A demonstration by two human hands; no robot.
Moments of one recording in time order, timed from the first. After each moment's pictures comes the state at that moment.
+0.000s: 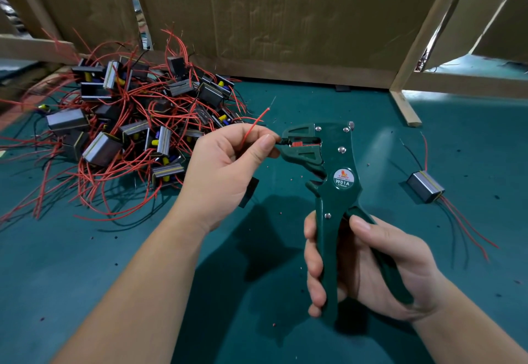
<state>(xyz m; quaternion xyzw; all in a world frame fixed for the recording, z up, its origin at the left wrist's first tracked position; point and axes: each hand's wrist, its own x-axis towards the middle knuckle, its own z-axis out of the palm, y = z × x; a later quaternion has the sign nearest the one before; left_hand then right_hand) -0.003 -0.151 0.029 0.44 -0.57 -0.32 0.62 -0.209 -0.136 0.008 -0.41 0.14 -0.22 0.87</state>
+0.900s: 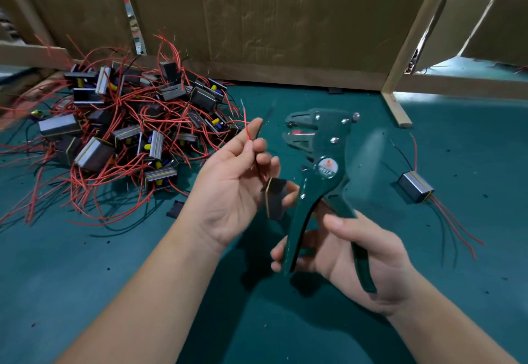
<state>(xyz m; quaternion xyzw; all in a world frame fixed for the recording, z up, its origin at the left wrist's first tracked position) -0.024 -0.153 0.030 0.26 -0.24 -0.66 0.67 -0.190 -0.134 0.007 -0.41 0.19 -0.35 0.82</state>
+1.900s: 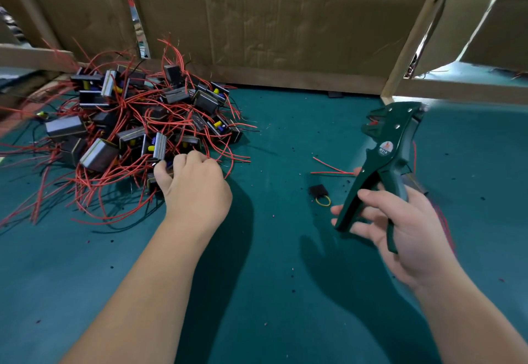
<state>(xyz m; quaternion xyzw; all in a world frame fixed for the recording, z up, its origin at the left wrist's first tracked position) 0.018 -0.166 -0.009 0.82 -0.55 0.05 0.13 -0.225 -0.156 0.011 -0.43 0.43 -0.53 0.59</state>
